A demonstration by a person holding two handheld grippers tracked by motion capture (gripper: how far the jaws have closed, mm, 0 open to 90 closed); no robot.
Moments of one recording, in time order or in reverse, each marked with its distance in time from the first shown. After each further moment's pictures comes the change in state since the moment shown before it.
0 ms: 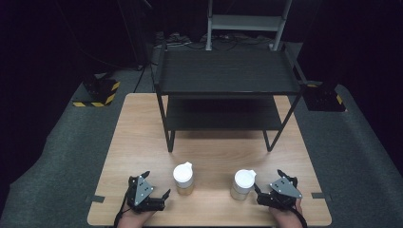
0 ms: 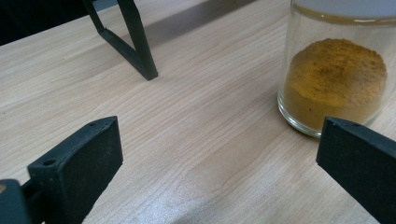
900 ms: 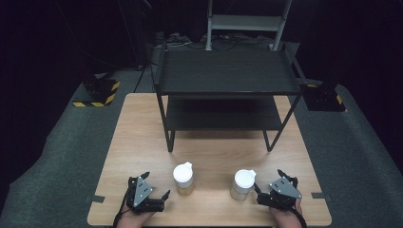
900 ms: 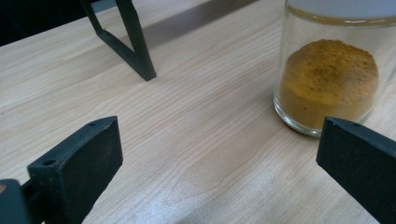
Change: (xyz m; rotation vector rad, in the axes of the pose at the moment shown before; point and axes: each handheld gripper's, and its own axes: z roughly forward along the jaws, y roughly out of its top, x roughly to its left) left arm 0.001 -0.001 -0.002 -0.002 -0.011 0.003; right arm 0.002 0.001 0.000 0.003 -0.010 -0.001
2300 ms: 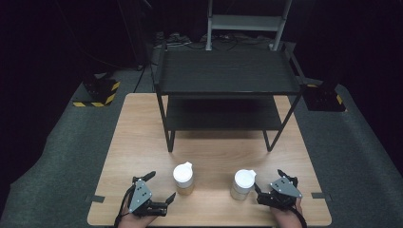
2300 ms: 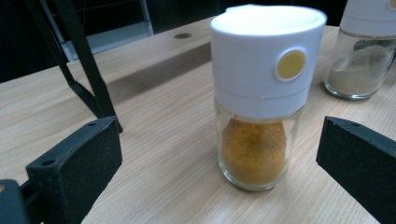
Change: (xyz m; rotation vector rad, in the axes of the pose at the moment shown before) left arm -0.001 0.006 -0.016 -0.164 -0.115 -0.010; right arm -0.002 0.001 0.000 0.005 0.008 0.008
